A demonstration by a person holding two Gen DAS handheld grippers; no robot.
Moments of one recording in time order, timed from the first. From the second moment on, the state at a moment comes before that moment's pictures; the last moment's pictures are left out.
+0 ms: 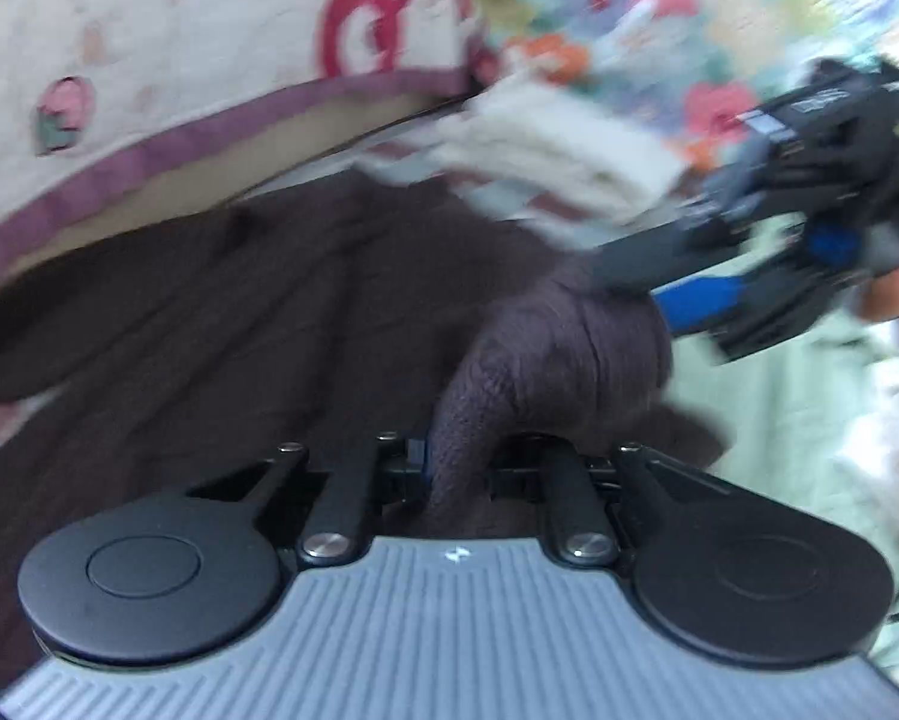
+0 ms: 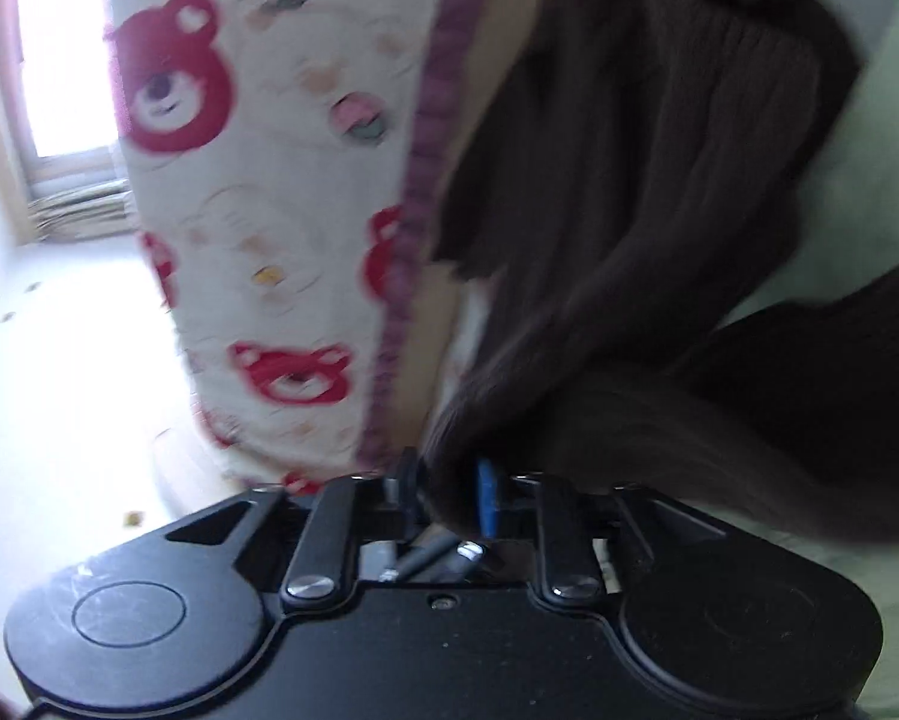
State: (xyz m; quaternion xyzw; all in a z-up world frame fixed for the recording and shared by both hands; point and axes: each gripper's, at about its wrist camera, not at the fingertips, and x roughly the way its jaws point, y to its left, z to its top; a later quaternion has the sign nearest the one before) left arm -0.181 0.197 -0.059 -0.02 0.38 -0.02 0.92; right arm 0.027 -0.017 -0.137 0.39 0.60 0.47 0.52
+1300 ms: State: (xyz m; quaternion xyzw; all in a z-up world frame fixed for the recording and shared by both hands) left arm -0.178 0.281 -0.083 -0.14 0.41 0.08 0.90; right arm 0.052 -0.039 -0.099 0.01 0.39 0.33 0.86
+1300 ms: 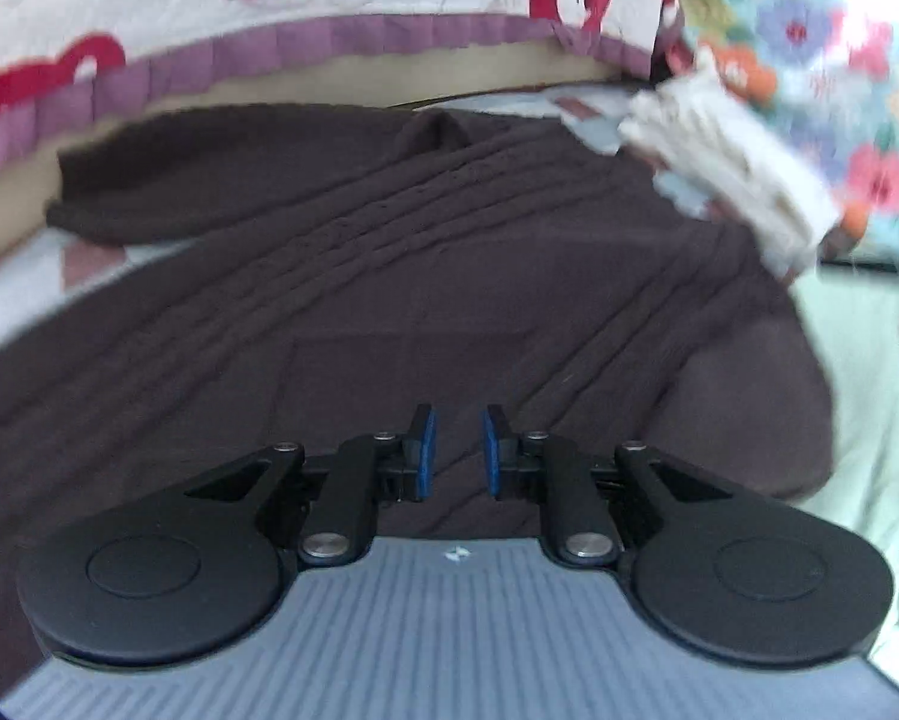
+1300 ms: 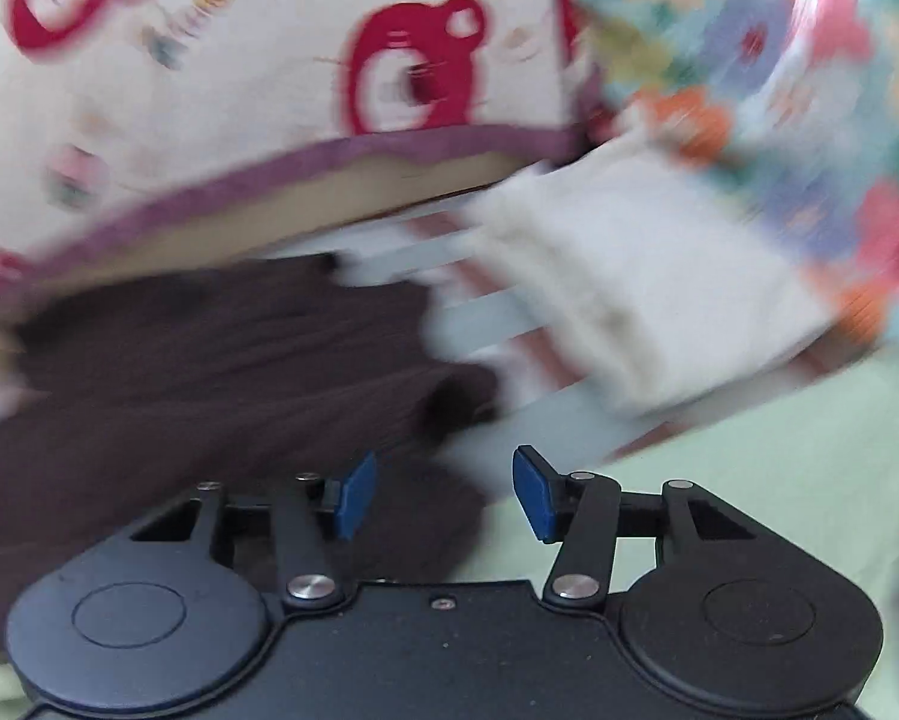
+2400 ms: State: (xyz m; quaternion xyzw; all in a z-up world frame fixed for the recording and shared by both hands) left arm -0.192 0.292 -0.092 -0.27 0.37 -0.02 0.89; right arm -0.036 0.033 -0.092 0.16 0.61 0.51 0.58
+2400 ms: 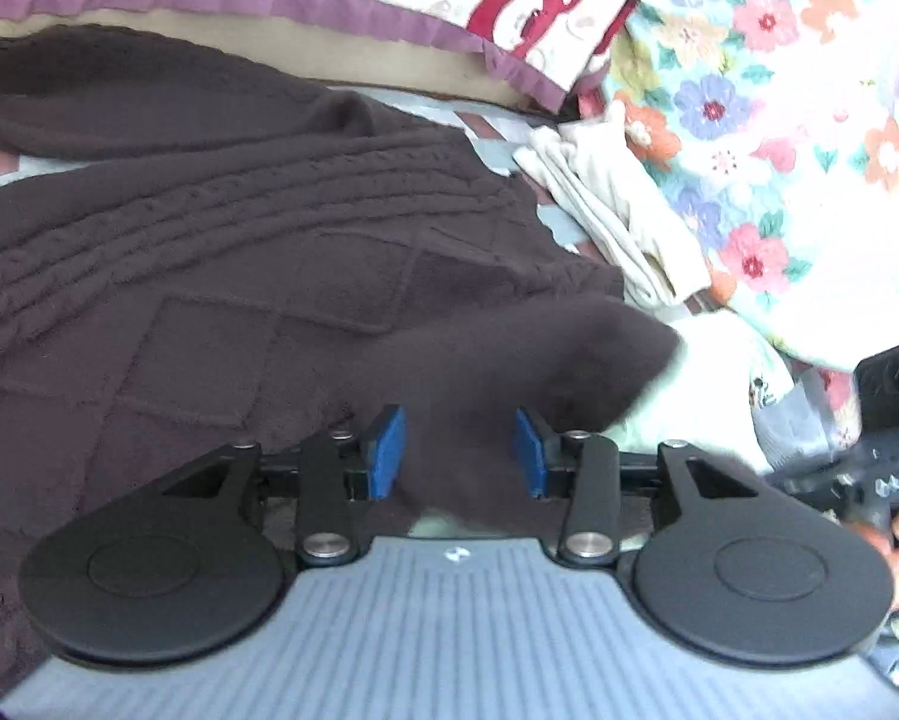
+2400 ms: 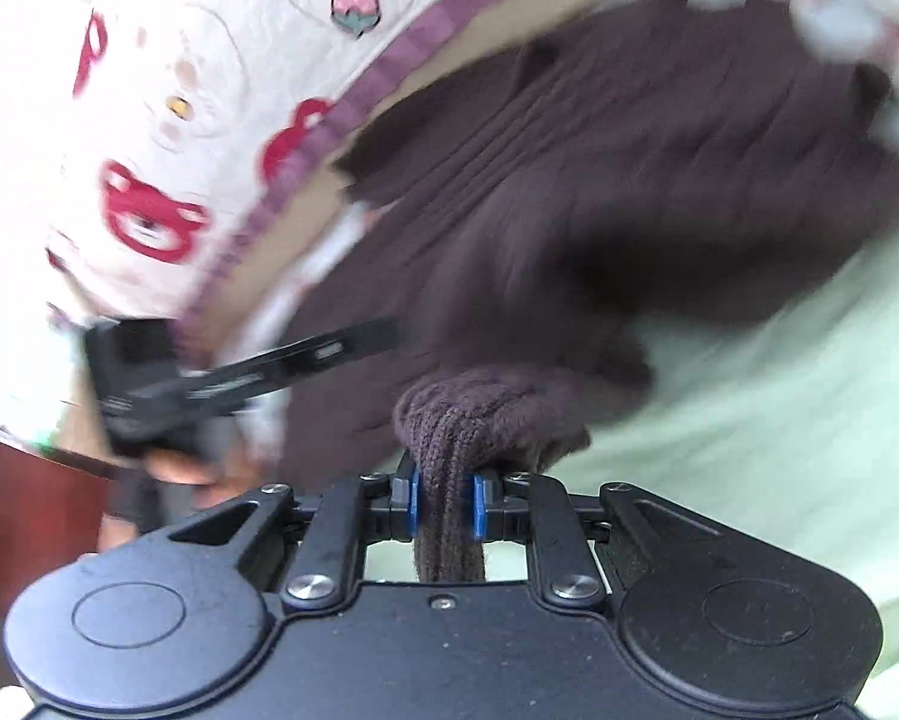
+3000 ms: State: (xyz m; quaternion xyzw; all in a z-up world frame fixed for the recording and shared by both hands) left arm -0.200 0.305 -0.072 -0.19 0.36 0.04 0.91; right arm -0.154 0.127 -0.061 -0.02 0.60 0.67 0.44
